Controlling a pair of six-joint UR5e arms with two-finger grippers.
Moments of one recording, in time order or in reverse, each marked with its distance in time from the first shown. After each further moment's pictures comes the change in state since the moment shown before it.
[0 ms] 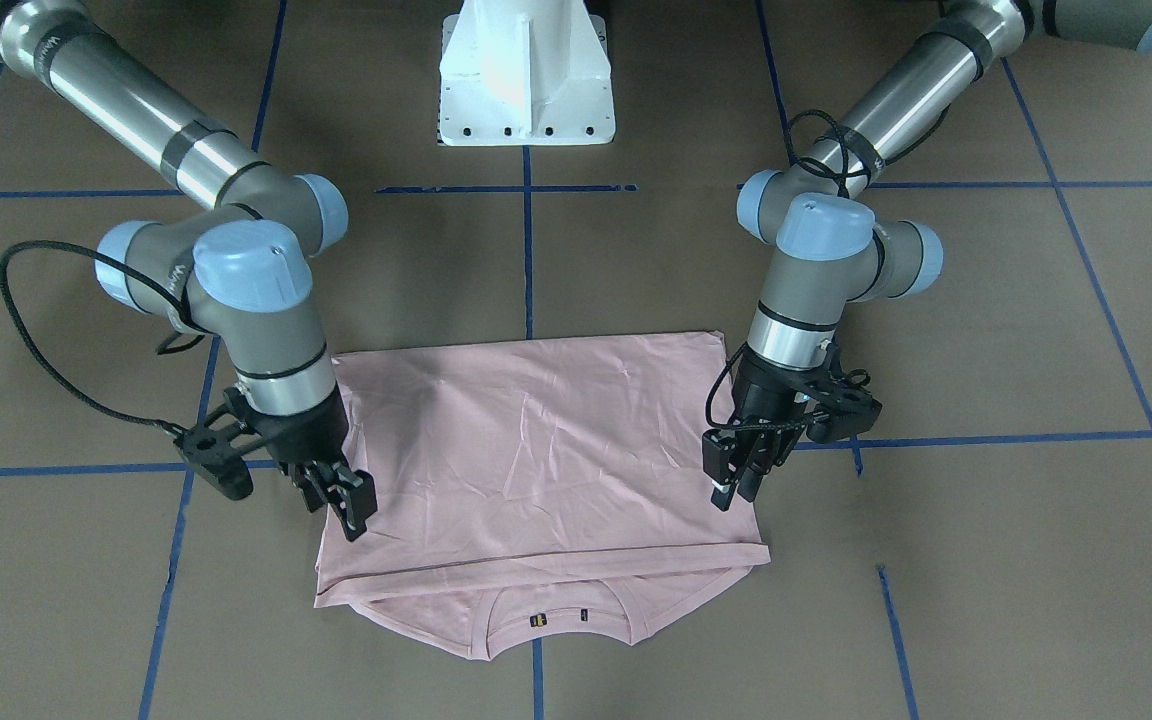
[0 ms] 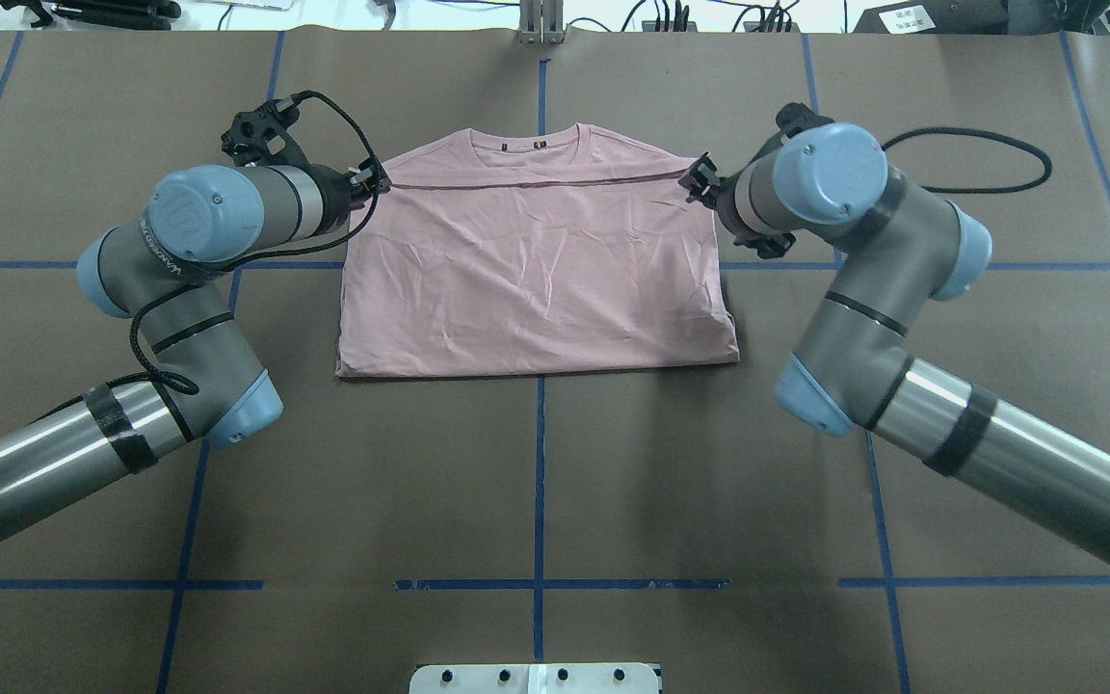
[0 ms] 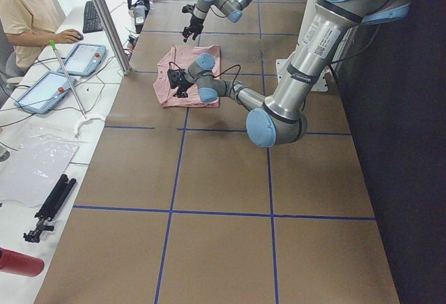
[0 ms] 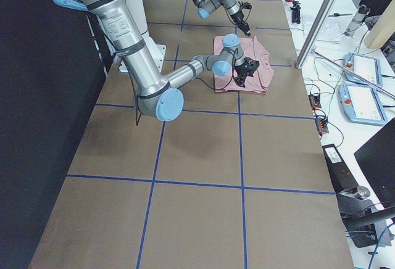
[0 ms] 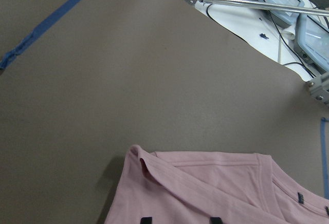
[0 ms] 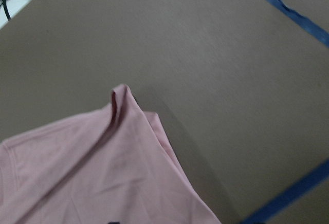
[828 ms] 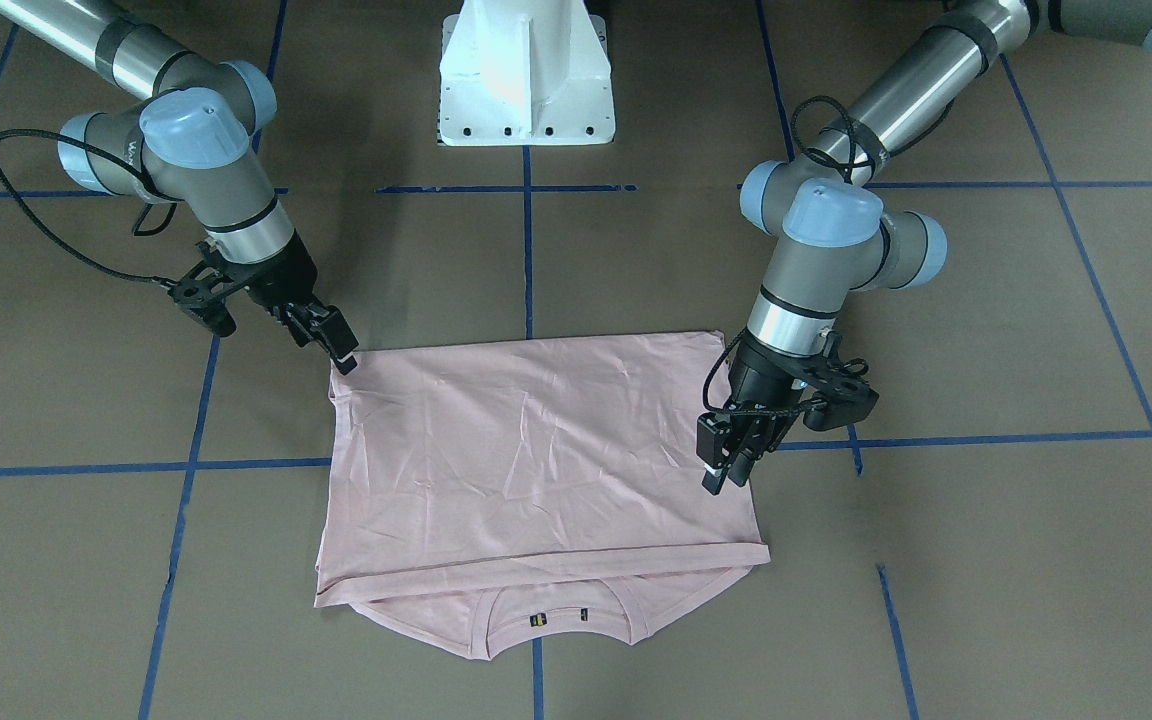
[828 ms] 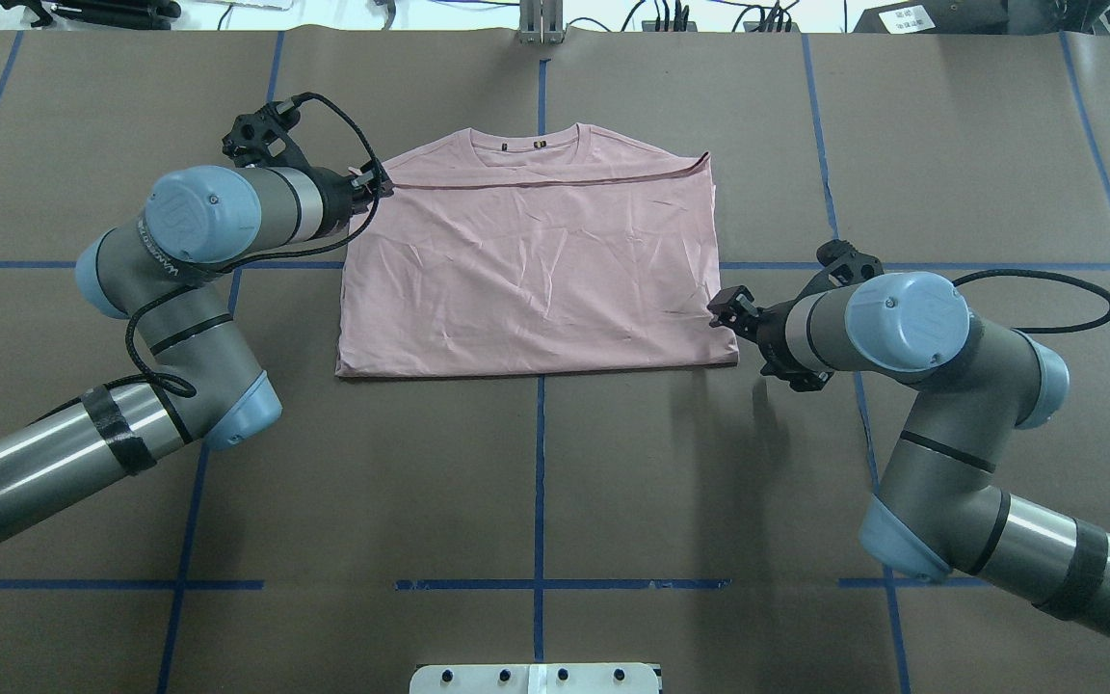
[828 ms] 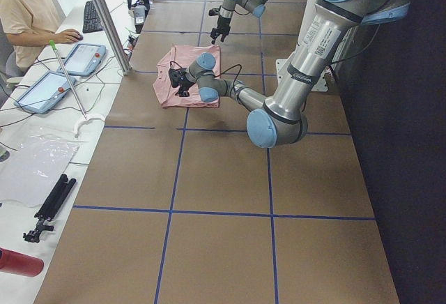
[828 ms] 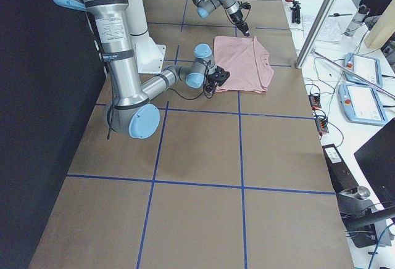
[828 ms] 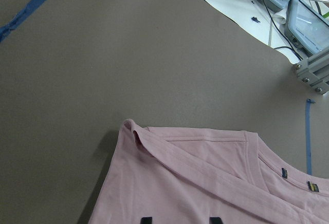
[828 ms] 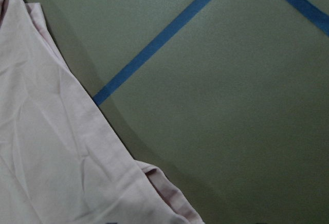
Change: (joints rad) left arm 0.002 0.001 -0.006 -0.003 -0.011 -0.011; right arm -0.133 -0.217 0.205 0.029 0.018 0.130
